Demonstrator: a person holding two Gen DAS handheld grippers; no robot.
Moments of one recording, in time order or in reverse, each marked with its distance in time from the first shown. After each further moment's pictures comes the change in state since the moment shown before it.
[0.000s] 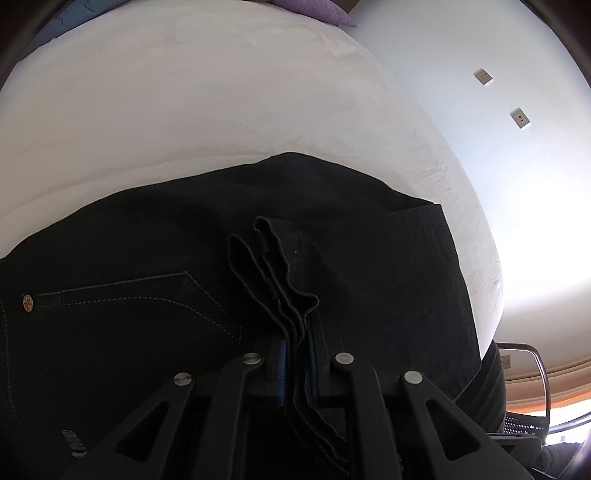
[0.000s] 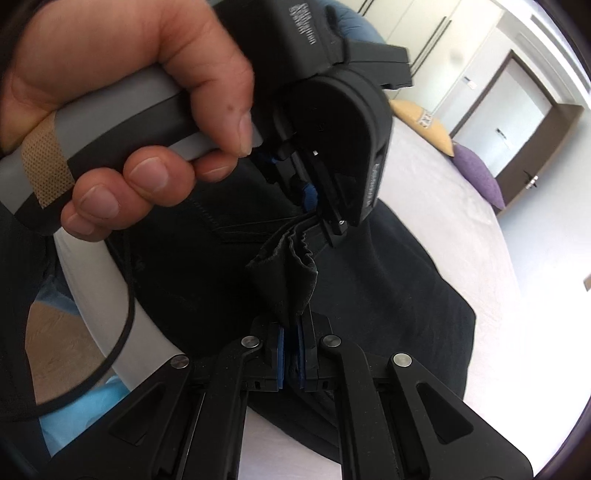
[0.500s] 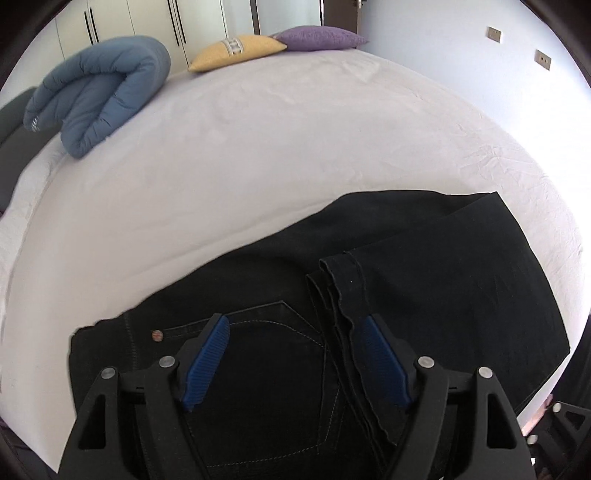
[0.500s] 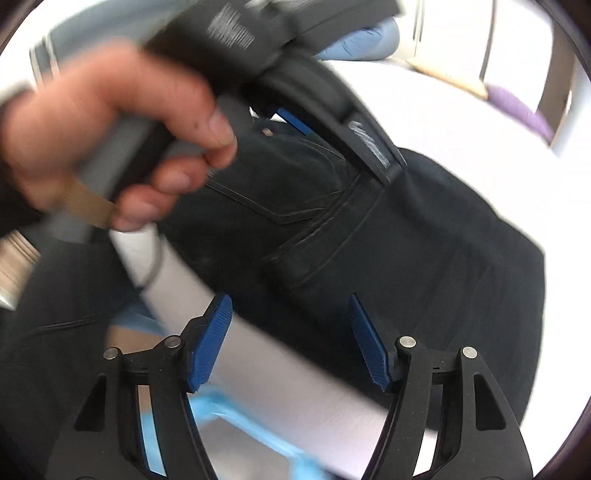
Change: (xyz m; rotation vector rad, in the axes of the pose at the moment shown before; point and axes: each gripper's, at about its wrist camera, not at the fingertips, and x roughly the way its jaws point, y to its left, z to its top) left arm -0.032 -0.045 -0.019 0.218 -0.181 0.495; right arm -0.024 -0.027 -0.032 0.300 0.000 0.382
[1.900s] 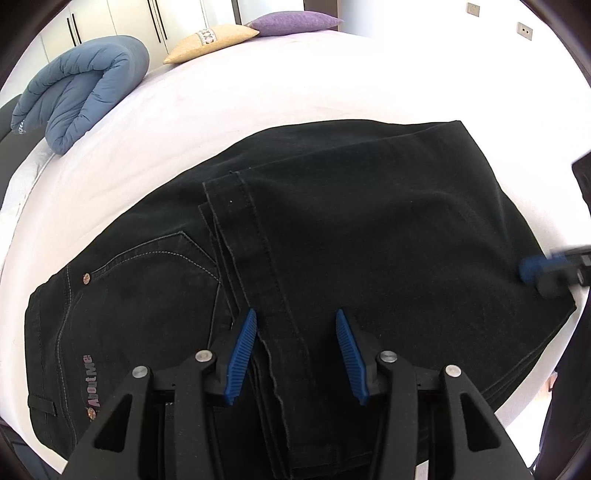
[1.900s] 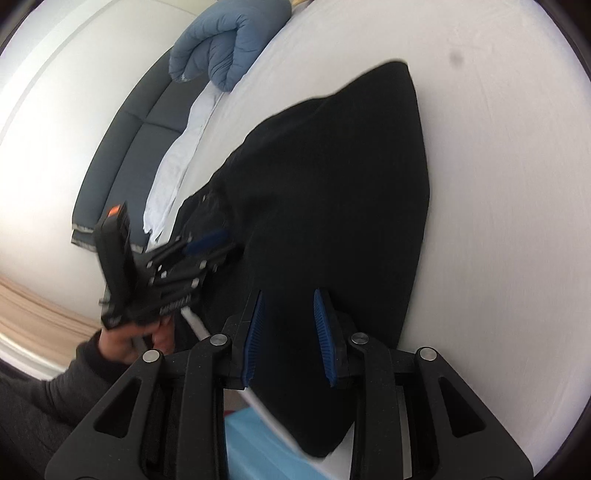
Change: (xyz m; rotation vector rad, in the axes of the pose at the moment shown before) left arm 0.012 -0.051 -0.067 0.035 0.042 -0.026; right arm -0.012 -0.298 -0.077 0.601 0.032 0.509
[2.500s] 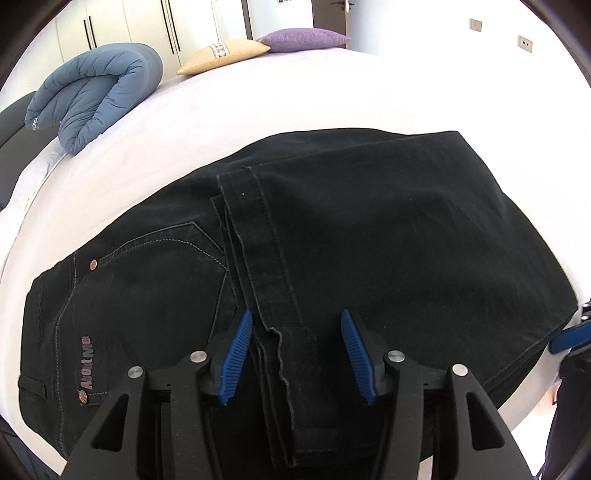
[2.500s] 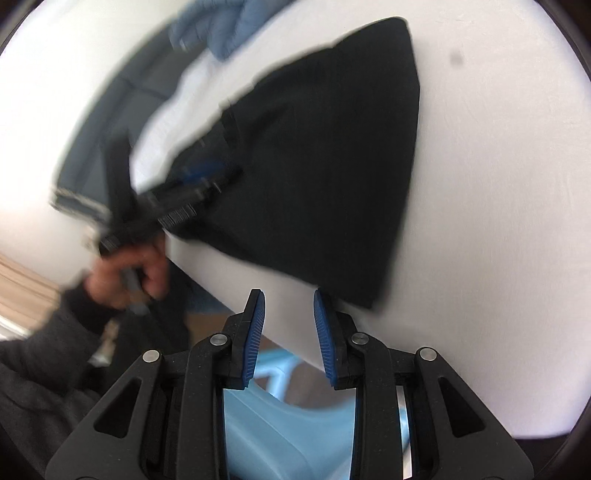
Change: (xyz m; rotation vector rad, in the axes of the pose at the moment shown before) left arm -0.002 0.012 -0.024 -0.039 -0.089 0.001; right arm 0.000 0.052 -0.066 -0.094 0.080 -0.166
